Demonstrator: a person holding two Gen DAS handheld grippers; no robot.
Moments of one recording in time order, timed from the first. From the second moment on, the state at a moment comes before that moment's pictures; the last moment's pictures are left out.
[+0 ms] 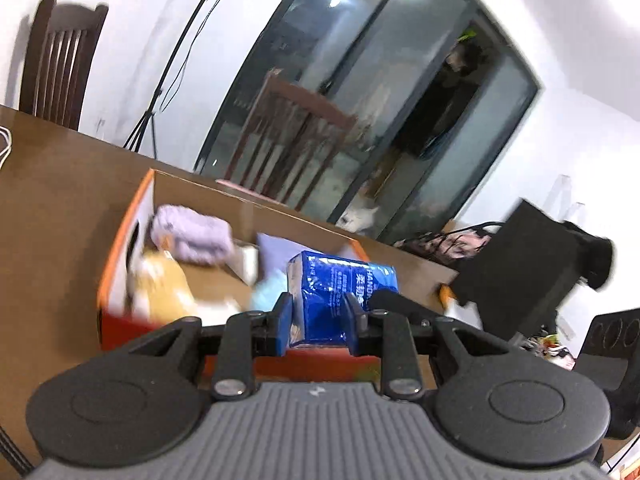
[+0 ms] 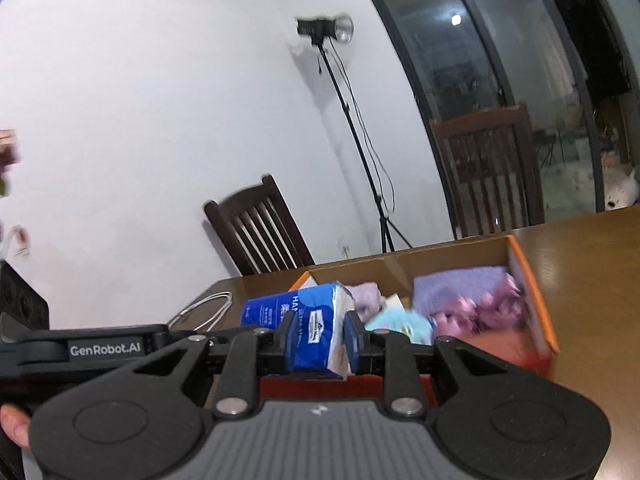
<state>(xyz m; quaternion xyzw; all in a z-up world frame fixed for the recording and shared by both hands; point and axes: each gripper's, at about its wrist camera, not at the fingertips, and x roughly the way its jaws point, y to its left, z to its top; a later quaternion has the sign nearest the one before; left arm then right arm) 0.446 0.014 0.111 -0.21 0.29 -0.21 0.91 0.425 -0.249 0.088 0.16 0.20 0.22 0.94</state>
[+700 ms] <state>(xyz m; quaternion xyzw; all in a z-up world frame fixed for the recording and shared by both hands) 0.555 0.021 0.076 -0.09 0.37 -0.13 0.92 0.614 -0.175 0.022 0.11 0.41 0.19 0.89</state>
